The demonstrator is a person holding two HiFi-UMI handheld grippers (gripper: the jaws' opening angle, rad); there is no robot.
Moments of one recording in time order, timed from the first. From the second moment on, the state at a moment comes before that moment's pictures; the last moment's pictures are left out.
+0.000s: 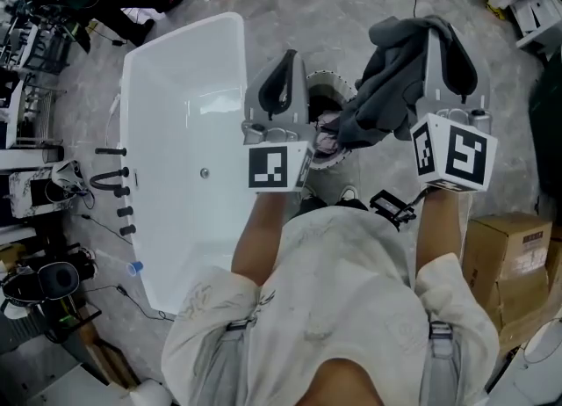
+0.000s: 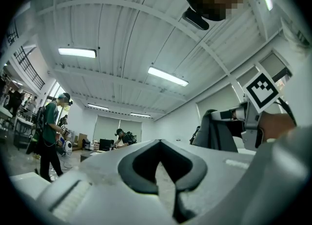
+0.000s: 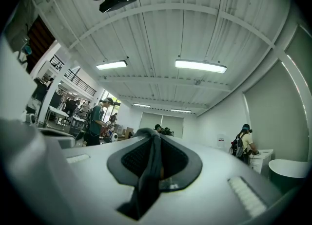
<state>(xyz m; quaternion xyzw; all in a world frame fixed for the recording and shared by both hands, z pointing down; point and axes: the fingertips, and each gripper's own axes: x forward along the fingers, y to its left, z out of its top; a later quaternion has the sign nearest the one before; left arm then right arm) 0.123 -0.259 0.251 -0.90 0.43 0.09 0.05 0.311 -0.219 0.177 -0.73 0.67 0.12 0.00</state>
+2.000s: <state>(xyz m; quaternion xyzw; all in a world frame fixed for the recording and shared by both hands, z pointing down) 0.022 -0.280 0.326 -0.85 0.53 0.03 -0.02 0.179 -0.301 0.471 -0.60 0.77 -0.13 -0.17</state>
